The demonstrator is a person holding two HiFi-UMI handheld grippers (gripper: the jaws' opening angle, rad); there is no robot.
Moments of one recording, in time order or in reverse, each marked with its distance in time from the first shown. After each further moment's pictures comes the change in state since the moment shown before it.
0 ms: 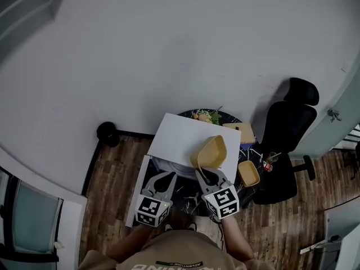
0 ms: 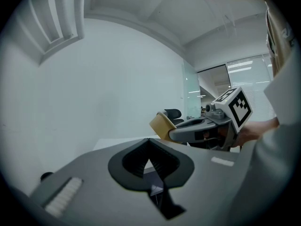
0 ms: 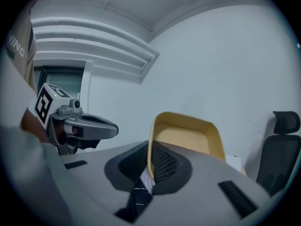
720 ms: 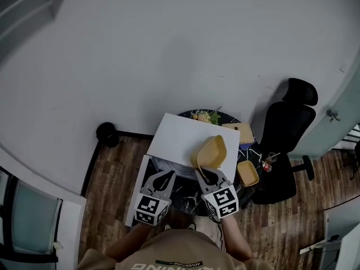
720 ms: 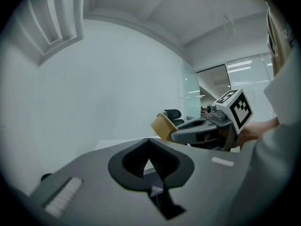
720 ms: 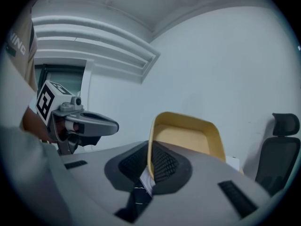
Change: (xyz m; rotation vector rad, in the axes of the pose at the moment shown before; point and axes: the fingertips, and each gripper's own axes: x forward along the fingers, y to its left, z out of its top) left arm -0.001 0.003 0.004 0.009 -0.008 0.000; right arm -0.001 0.000 0.000 -0.020 -0.006 -0.006
